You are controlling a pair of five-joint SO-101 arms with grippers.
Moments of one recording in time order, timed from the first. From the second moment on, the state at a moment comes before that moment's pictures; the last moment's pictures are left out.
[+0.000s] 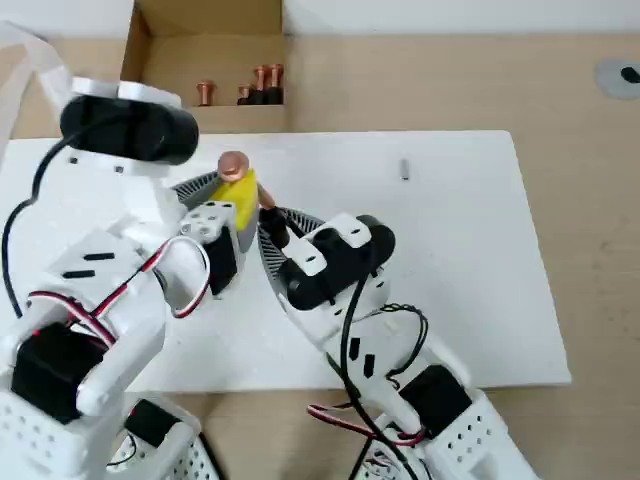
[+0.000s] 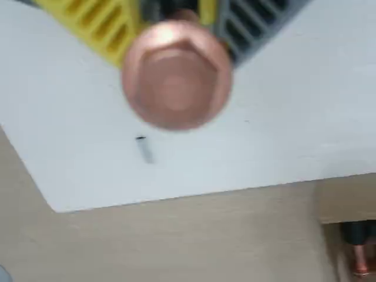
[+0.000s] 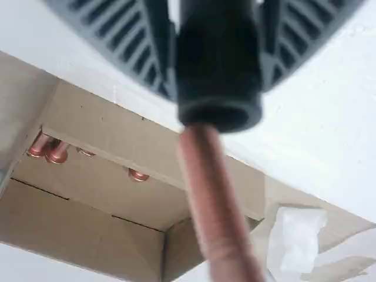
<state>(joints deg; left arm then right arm) 24.1 -55.1 14.8 69.0 6.6 -42.4 -84.6 73.8 26.9 -6.9</state>
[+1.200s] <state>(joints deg) 25.0 -55.0 11.3 75.0 14.7 -42.5 -85.0 73.8 27.0 -6.9</state>
